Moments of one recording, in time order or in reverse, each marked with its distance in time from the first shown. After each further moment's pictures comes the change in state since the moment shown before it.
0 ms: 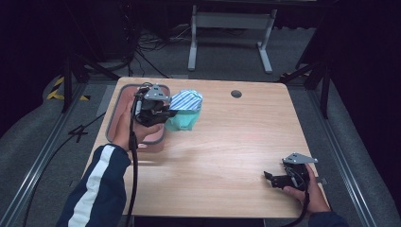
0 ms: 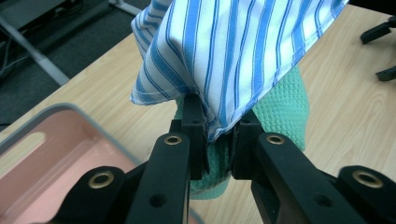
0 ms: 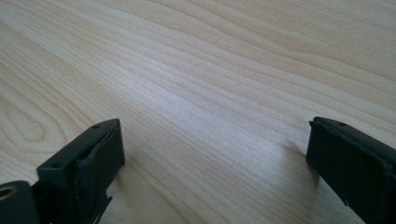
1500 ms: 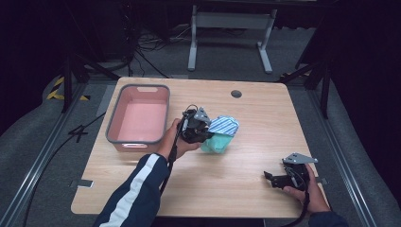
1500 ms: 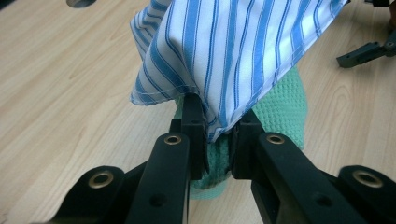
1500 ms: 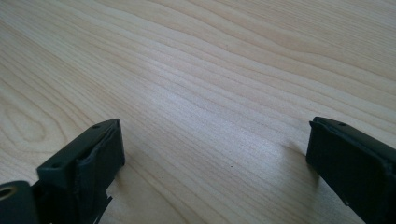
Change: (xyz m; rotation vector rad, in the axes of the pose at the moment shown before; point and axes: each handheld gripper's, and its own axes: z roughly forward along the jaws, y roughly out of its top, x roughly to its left) left arm -0.056 -0.002 0.115 0.091 -0.187 0.038; right arm 0.000 0.000 0.000 0.000 0.000 0.000
